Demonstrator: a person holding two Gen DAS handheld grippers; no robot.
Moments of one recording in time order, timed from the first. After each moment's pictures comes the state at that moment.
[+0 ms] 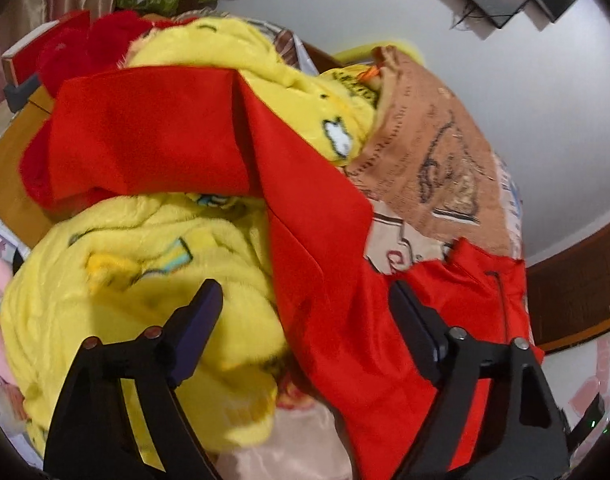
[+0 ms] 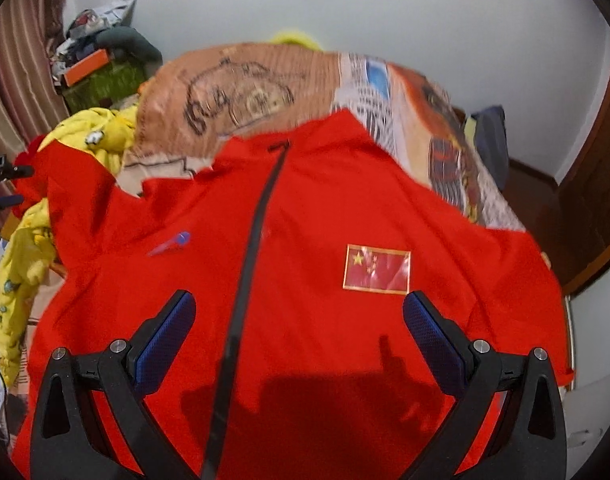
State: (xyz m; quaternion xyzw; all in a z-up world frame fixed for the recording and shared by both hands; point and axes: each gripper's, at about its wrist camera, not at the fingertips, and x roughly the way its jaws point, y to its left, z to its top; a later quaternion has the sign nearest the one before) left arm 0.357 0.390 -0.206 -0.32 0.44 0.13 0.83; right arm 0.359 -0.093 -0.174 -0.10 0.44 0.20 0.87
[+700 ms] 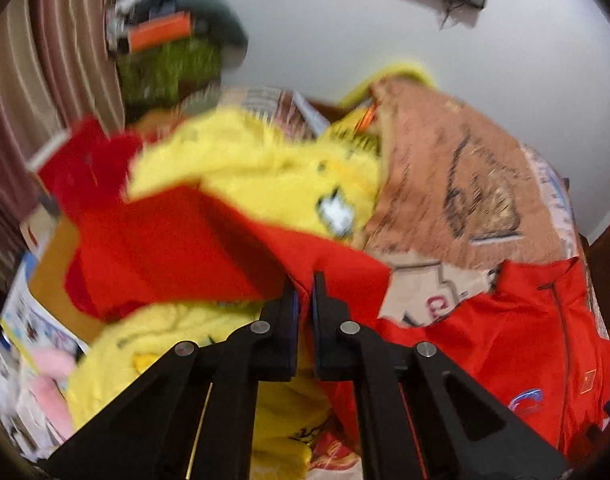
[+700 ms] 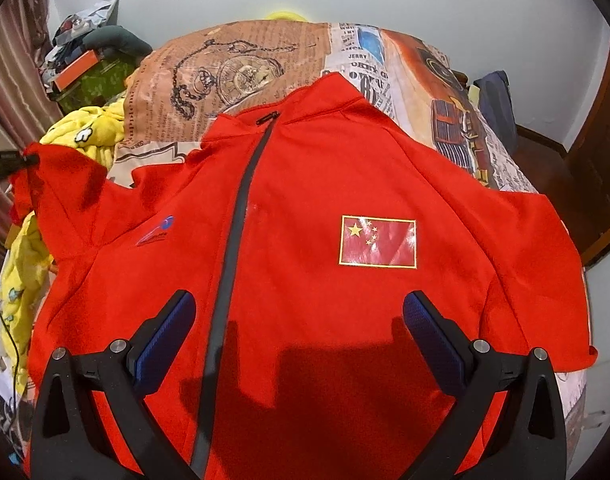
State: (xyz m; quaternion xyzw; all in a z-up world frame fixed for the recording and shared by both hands) left arm 0.399 0.361 -0.146 -0.14 0.39 0.20 0.89; right arm 0.366 -0.103 -0.183 -0.07 0.47 0.20 0.86
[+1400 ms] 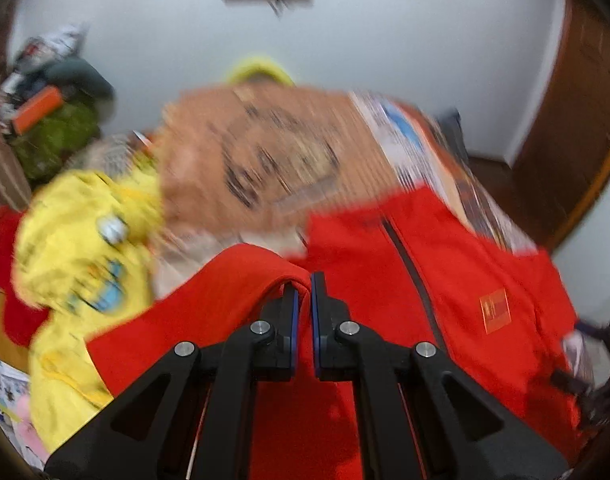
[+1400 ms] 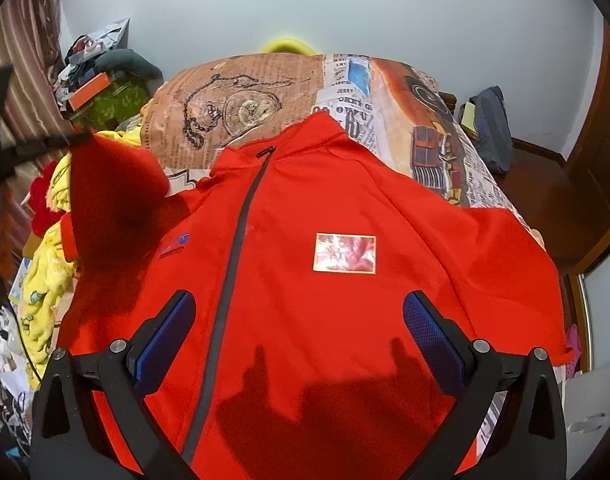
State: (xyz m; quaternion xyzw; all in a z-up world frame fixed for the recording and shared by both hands) left arm 0.419 0.139 -0.140 -0.06 0.42 0.01 0.91; right arm 0.353 -0.140 -0.153 -0.06 0.44 0.21 0.87
